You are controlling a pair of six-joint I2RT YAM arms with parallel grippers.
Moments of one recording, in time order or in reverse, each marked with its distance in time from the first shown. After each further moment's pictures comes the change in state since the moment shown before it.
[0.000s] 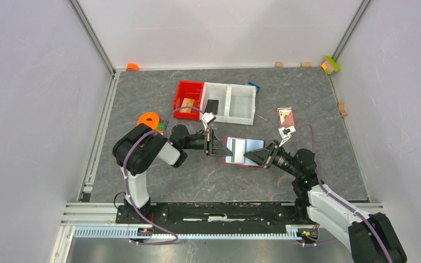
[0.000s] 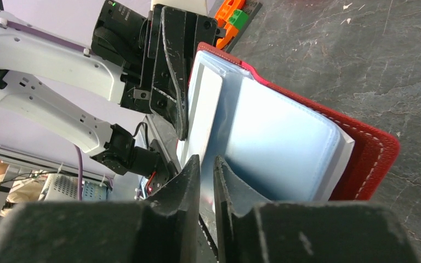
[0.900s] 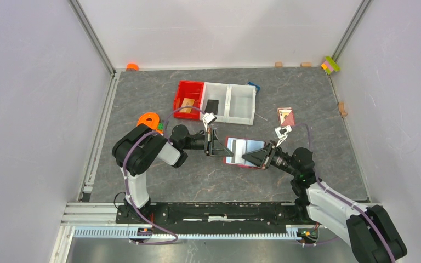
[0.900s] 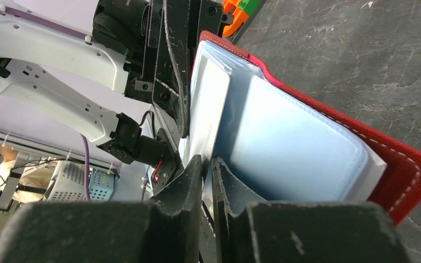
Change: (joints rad) left arm -0.012 -0.010 0.000 0.000 0.001 0.000; right arm 0.021 0.071 0.004 0.055 -0.041 0.013
